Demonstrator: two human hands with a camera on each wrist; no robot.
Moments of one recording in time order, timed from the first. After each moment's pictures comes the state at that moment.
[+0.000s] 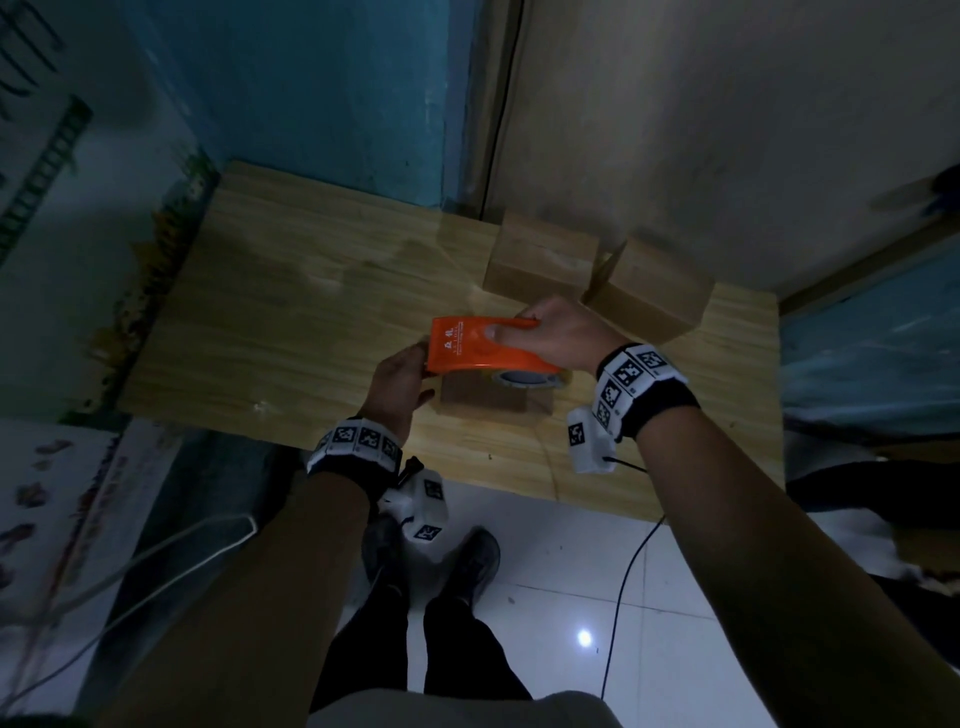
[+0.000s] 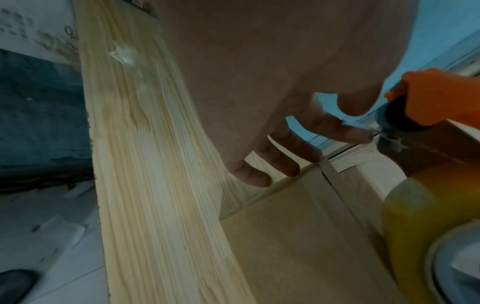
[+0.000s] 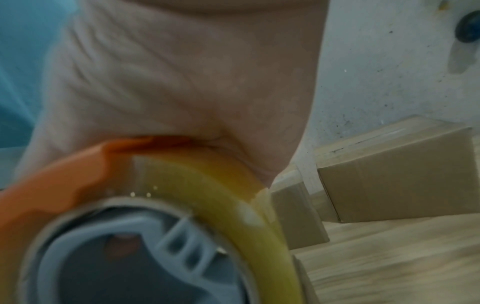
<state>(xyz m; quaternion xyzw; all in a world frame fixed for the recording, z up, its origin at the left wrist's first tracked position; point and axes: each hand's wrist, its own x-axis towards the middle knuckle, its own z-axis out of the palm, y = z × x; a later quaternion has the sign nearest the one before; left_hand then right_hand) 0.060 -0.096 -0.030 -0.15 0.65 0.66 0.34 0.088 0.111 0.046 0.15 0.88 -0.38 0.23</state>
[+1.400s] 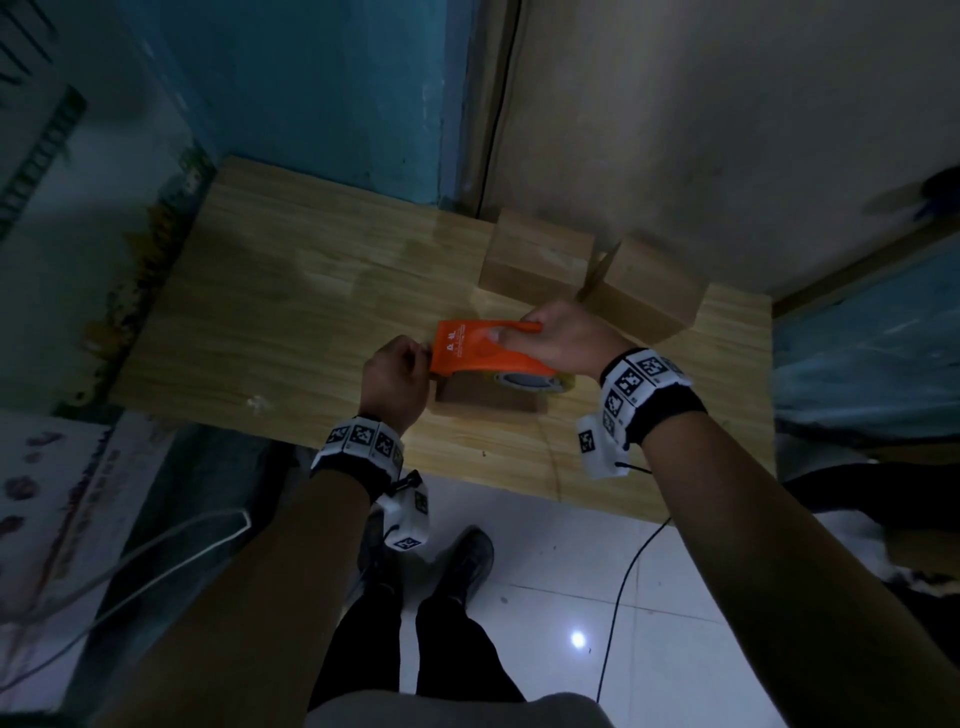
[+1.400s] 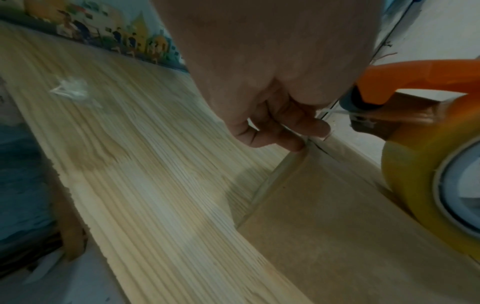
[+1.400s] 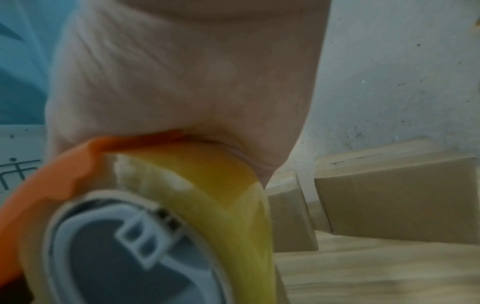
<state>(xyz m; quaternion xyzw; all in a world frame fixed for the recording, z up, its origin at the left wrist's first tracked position) 0.062 -0.104 -0.045 0.11 0.88 0.44 0.10 0.099 0.119 0.041 0.13 0.90 -0.35 0.22</state>
